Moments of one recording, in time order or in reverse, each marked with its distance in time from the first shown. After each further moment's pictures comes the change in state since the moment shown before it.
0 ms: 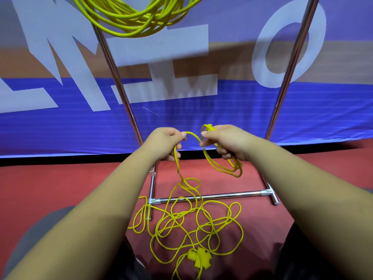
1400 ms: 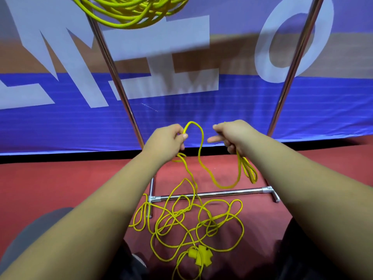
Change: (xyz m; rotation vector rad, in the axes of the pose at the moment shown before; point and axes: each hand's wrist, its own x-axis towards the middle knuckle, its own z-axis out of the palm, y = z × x) left_hand 0.004 -0.009 0.006 0.597 0.176 0.251; right_hand 0.024 0.002 -0.005 0.114 0.297 0.212
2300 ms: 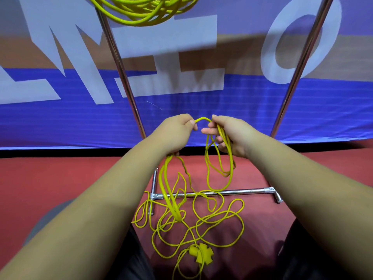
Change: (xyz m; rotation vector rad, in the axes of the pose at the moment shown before) left_hand -0.011 0.041 -0.032 -0.142 -0.094 -0.042; right_hand -0.023 -0.007 0.014 0.244 -0.220 -0.027
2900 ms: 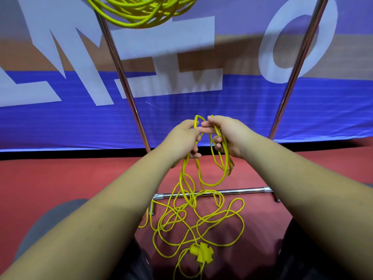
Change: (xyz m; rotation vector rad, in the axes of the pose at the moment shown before) left_hand -0.007 0.007 0.036 -0.564 -0.045 -0.207; right_hand -0.006 0.004 0.006 0.007 -0.018 -0.042
